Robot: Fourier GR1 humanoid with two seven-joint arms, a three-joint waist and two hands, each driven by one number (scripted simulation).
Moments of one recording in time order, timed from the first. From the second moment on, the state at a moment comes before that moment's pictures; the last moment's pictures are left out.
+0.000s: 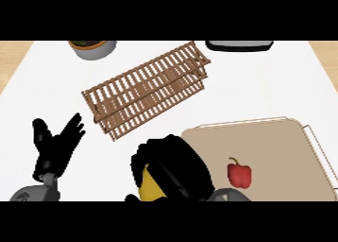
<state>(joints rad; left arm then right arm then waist) -0.06 0.19 0.07 -1.32 0.13 0.01 0.29 -0.39 -0.01 0.72 -1.76 0.70 0.16 0.43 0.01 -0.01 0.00</state>
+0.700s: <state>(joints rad) -0.05 0.19 0.07 -1.35 0.14 -0.01 0.29 -0.89 0.00 0.44 -2.04 0.46 0.28 0.98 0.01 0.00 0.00</state>
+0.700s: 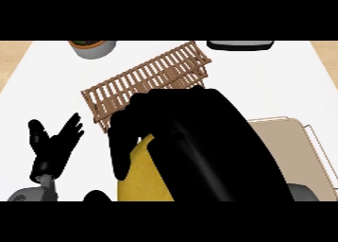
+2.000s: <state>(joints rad) -0.05 0.18 0.08 -1.36 0.12 -0.02 0.31 -1.37 -0.07 0.09 -1.14 0.47 0.28 0.53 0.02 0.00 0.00</state>
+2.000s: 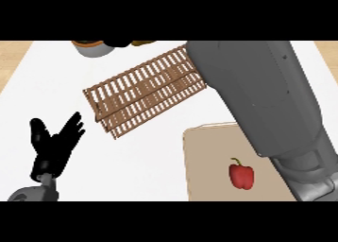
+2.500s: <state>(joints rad) -0.07 0.17 0.08 -1.36 0.11 -0.01 0.32 -1.44 -0.04 0.06 -0.86 0.56 0.14 0.33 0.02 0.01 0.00</state>
